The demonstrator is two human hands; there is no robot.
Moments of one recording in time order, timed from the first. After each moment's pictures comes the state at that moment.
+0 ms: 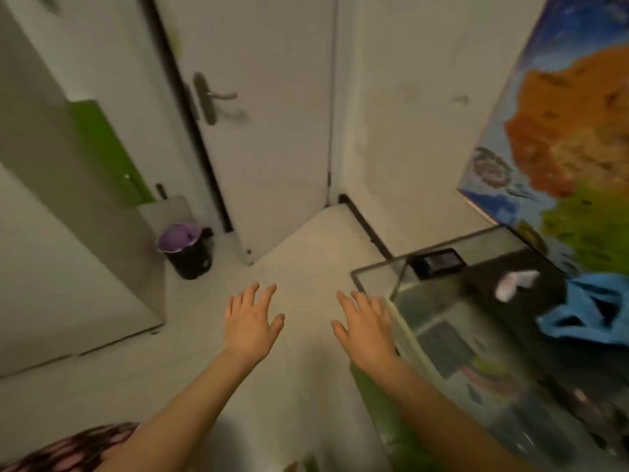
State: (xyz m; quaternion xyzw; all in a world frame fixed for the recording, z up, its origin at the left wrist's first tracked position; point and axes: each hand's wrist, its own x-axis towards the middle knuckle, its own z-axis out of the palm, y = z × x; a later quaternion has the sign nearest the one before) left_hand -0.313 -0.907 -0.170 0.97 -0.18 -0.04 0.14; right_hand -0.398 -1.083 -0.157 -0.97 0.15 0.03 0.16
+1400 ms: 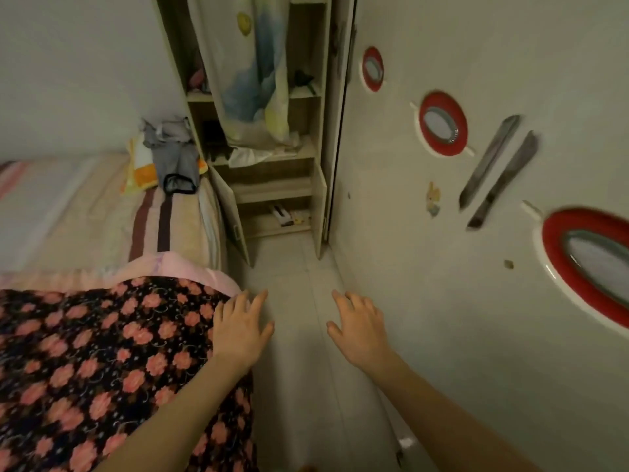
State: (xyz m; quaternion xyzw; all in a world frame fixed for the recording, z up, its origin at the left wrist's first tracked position) left_hand -0.089 -0.183 -0.182 0.77 0.63 0.05 0.10; right_hand 0.111 -0.229 -0.167 -0.74 -0.65 0.14 0.06
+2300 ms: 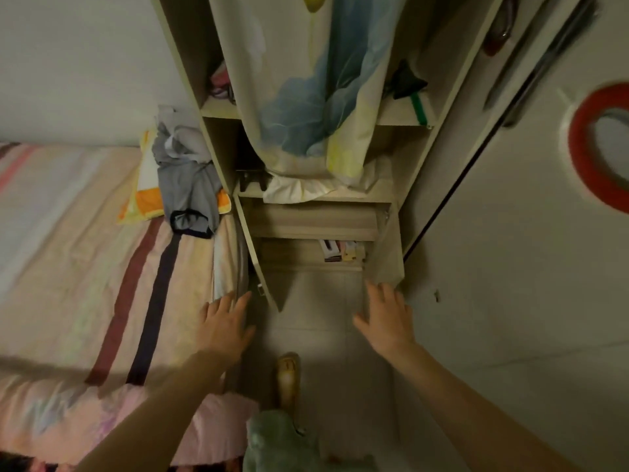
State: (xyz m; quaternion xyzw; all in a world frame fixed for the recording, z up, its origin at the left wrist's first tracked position) left_hand -0.106 0.359 -0.251 0.68 0.71 -0.02 0.17; right_hand 0.167 0.377 -0.231 -0.72 -0.66 0.21 0.00
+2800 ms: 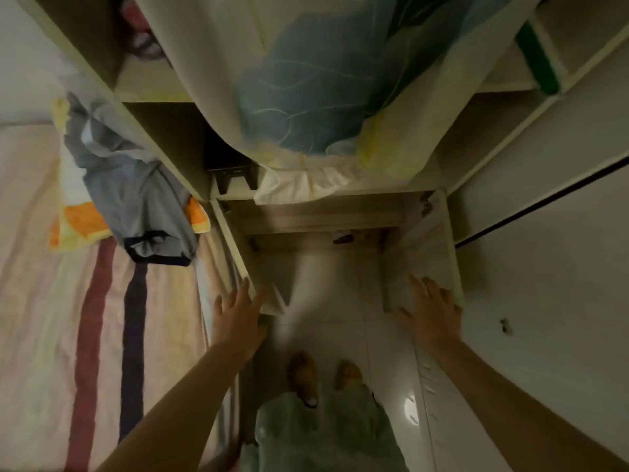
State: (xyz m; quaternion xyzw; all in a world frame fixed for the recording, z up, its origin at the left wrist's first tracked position) left_hand -0.142 0.586 -0.373 0.72 0.64 -0.15 0.22; right_hand 0.165 0.569 -0.352 -0.80 -0.55 0.23 -0.11
